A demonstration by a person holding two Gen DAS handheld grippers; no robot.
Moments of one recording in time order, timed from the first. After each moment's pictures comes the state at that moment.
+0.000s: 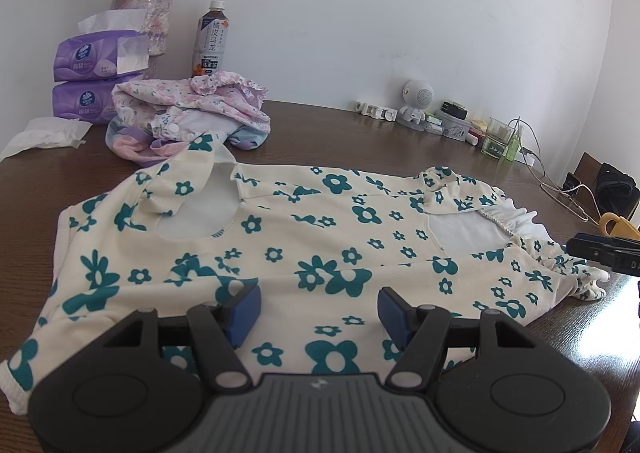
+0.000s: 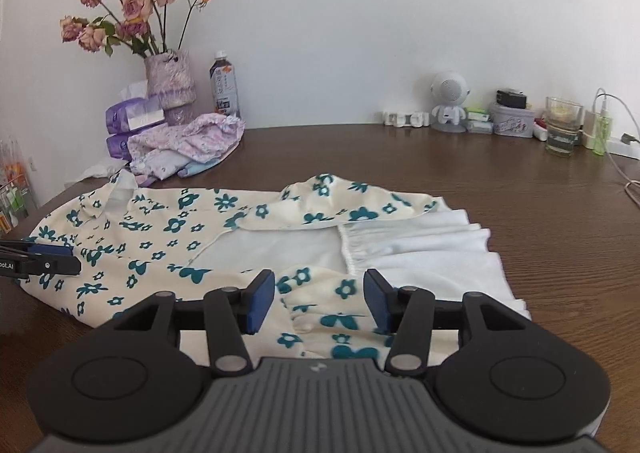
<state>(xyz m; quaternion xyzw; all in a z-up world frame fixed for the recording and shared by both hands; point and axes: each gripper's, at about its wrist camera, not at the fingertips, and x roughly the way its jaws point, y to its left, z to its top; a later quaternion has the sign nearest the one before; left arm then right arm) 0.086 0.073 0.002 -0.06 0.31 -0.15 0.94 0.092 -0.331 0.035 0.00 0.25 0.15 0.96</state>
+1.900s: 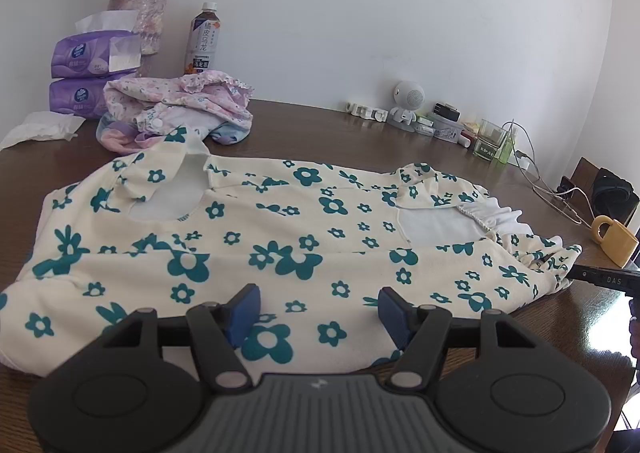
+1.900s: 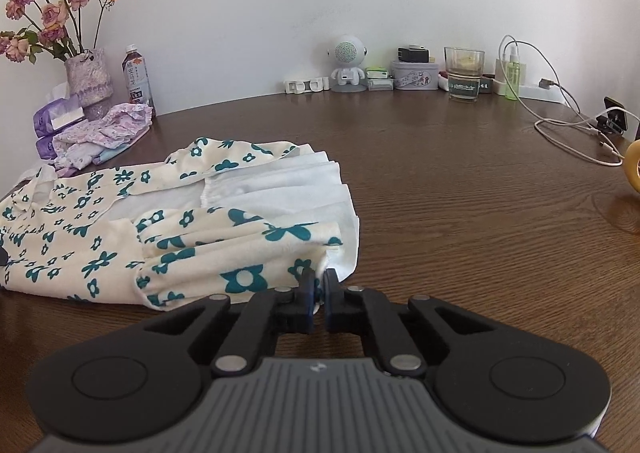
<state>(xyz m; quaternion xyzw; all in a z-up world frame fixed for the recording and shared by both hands) 0.066 0.044 0.002 -0.07 0.30 -0.15 0.94 0.087 -0.404 0.006 0.03 0.29 0.06 0.95</state>
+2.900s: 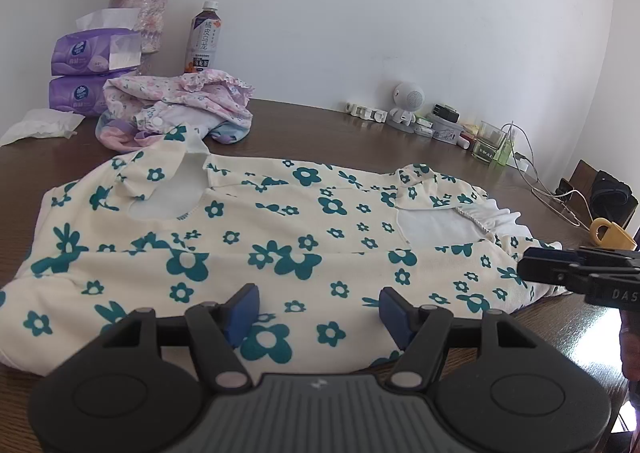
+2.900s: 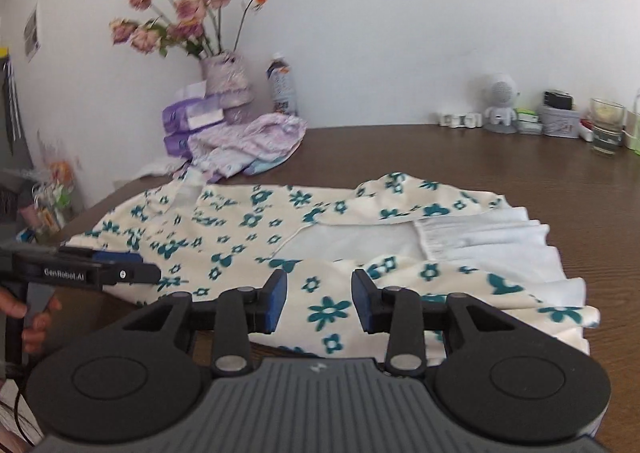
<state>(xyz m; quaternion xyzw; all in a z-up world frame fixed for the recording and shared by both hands) 0.066 0.046 0.001 -0.07 0.31 -0.15 0.94 0.081 -0.275 0.036 0.00 0.26 0.25 0.93</state>
